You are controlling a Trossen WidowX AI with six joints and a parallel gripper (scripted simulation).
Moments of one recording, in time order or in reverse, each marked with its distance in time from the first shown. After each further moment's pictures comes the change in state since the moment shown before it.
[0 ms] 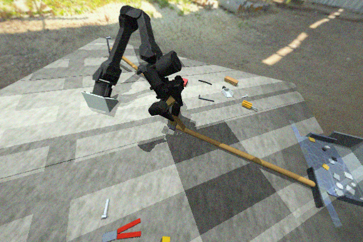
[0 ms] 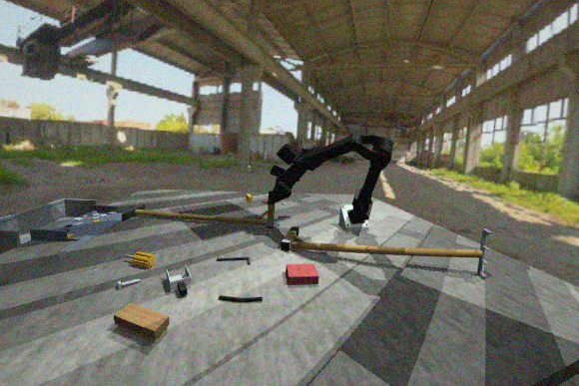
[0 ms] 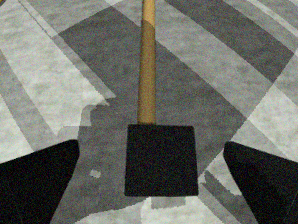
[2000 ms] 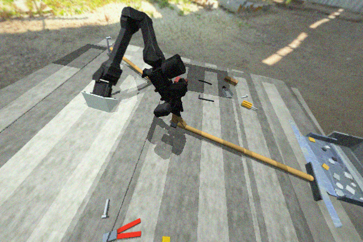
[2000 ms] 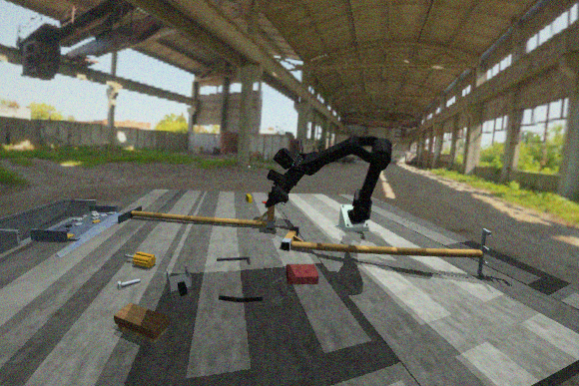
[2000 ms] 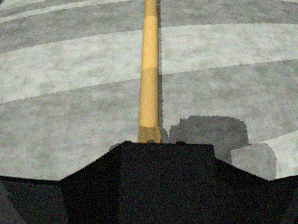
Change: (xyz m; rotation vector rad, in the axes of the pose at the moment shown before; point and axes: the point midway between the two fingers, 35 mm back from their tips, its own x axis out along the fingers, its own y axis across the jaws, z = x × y) arm 0.019 0.017 -0.001 -0.009 0.002 0.016
